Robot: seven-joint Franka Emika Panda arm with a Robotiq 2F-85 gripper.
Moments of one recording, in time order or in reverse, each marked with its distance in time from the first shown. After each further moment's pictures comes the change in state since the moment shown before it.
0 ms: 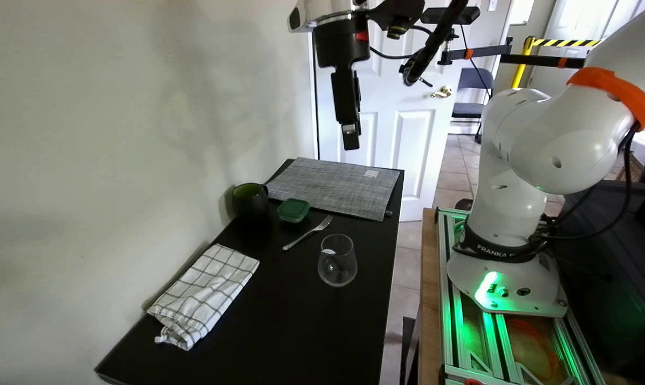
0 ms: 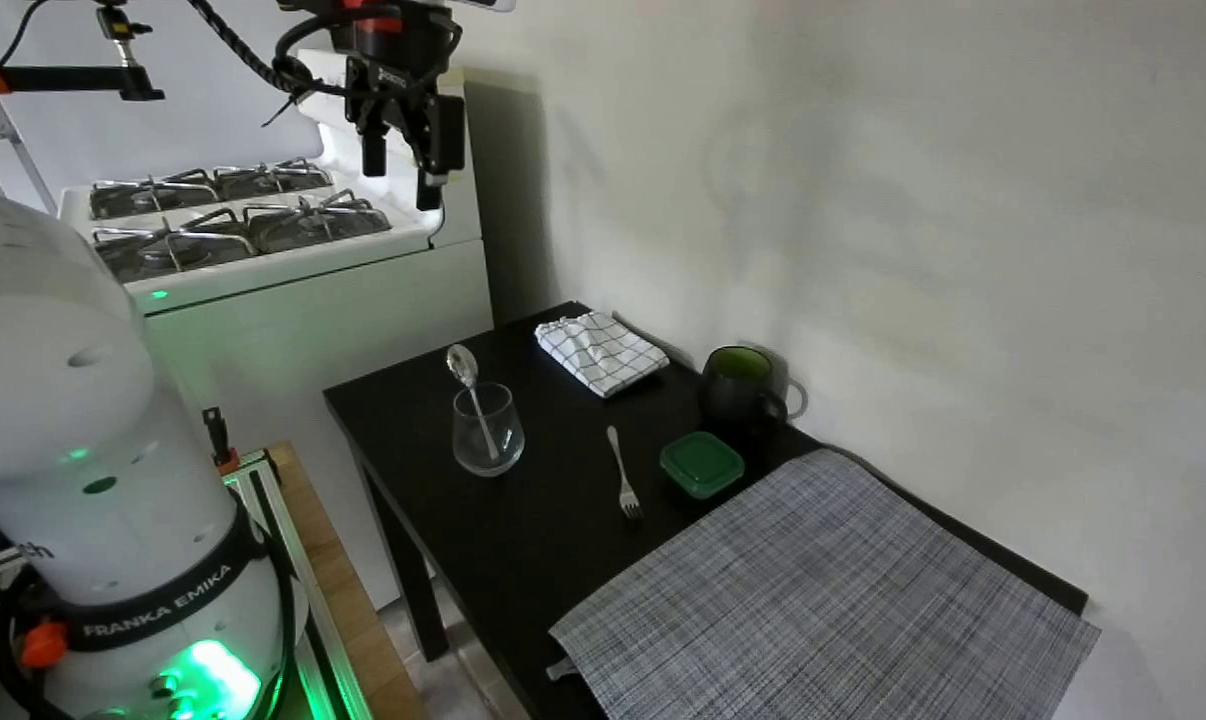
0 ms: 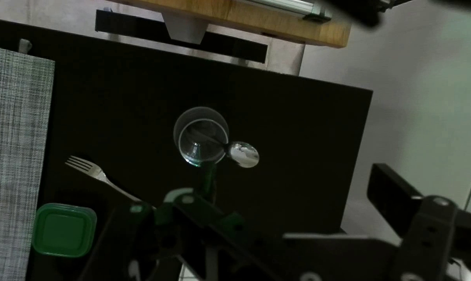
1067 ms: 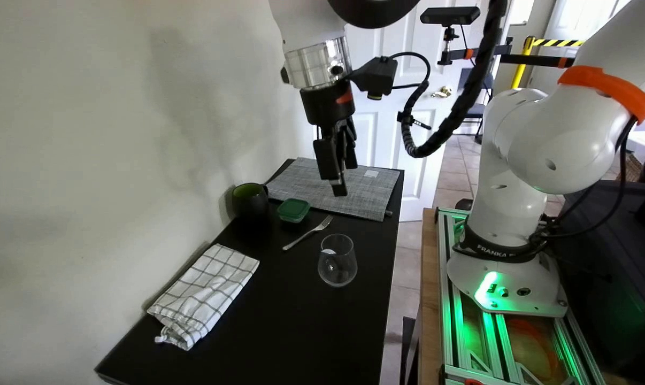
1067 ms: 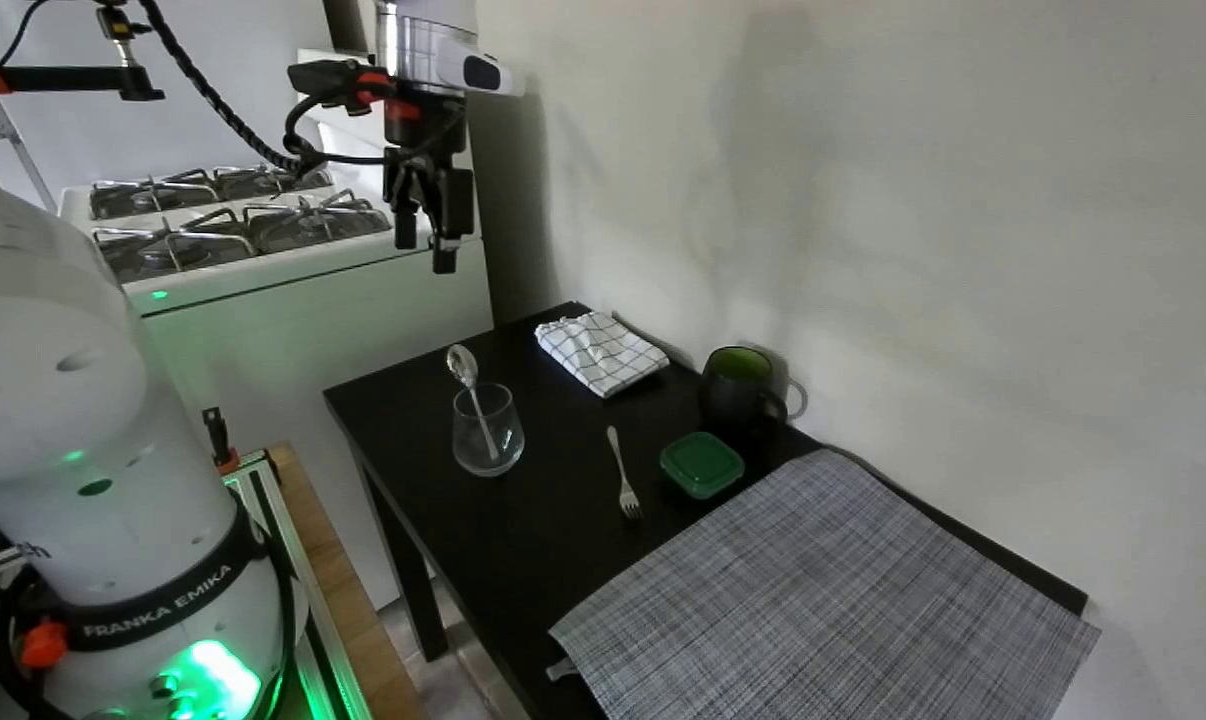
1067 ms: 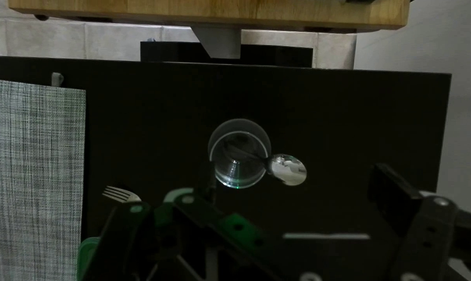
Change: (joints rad) arm -0.030 0.137 0.133 -0.076 -0.060 0.155 0.202
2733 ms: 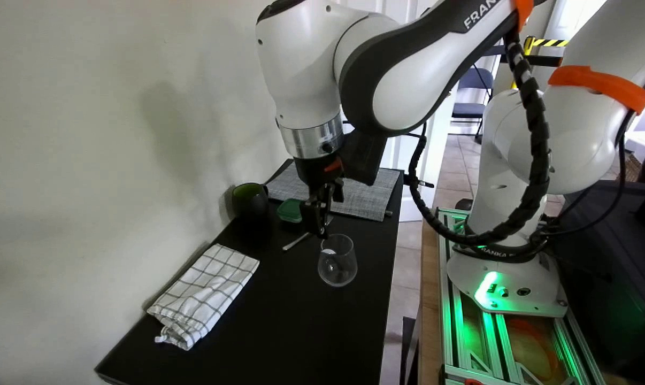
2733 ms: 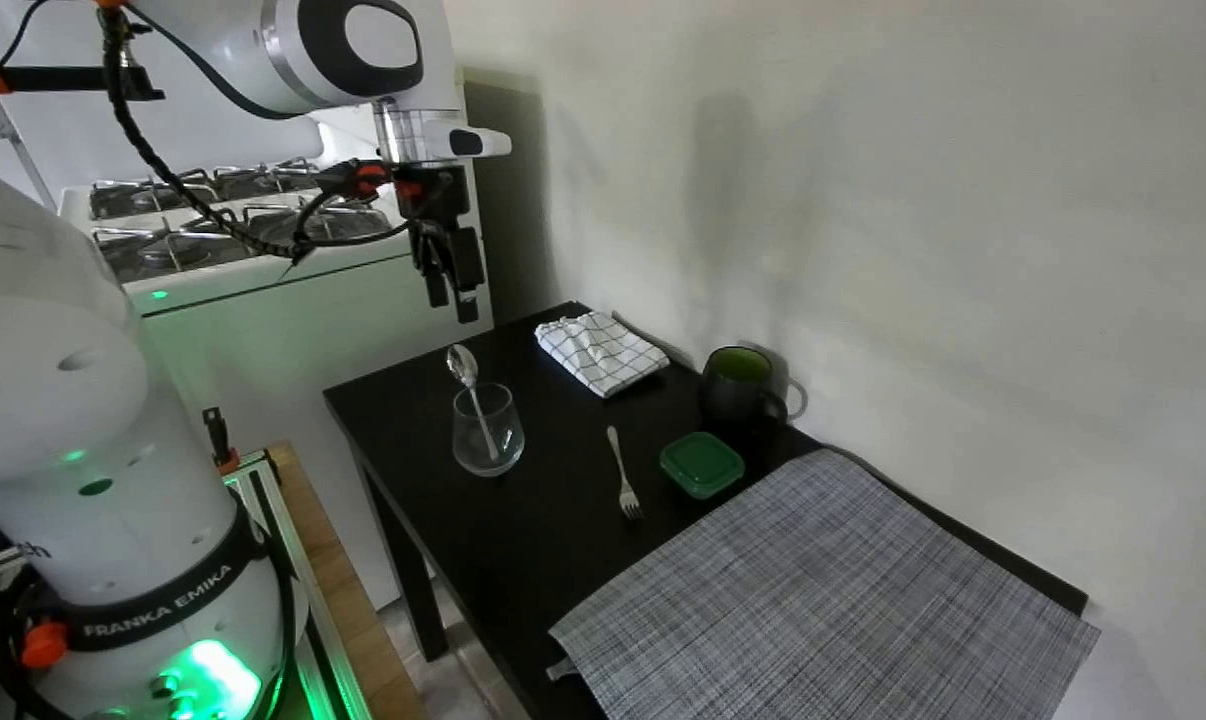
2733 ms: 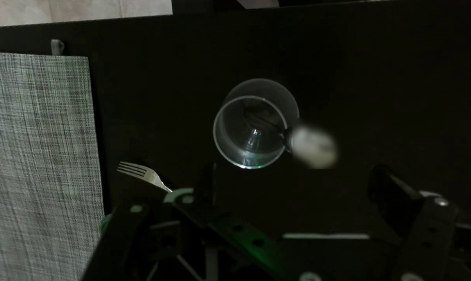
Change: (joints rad) arm 0.002 0.141 0.161 -0.110 -0.135 0.342 0.286
